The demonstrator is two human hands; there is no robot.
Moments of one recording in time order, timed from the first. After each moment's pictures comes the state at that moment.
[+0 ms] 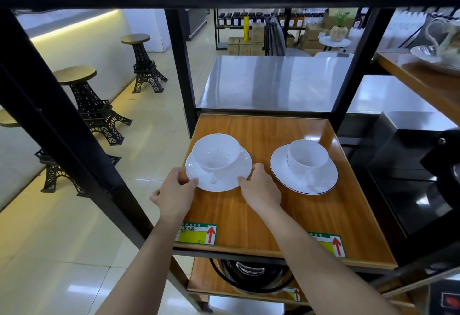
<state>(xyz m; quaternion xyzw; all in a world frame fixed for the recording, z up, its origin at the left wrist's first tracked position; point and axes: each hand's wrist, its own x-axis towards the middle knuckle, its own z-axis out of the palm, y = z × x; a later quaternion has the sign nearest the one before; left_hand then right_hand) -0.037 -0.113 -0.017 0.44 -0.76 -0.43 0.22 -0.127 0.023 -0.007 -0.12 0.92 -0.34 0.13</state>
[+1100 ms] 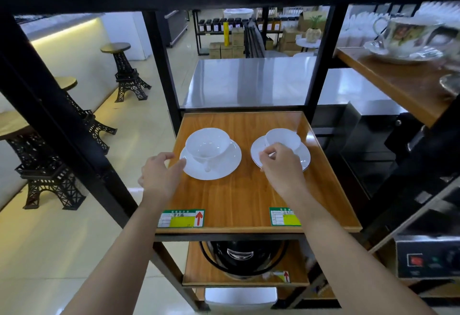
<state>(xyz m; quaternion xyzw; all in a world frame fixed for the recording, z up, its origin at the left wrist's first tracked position) -0.028 -0.104 0.028 0.40 -0.81 -0.39 0.21 -0.115 0.099 0.041 -0.12 0.88 -0.45 0.00</state>
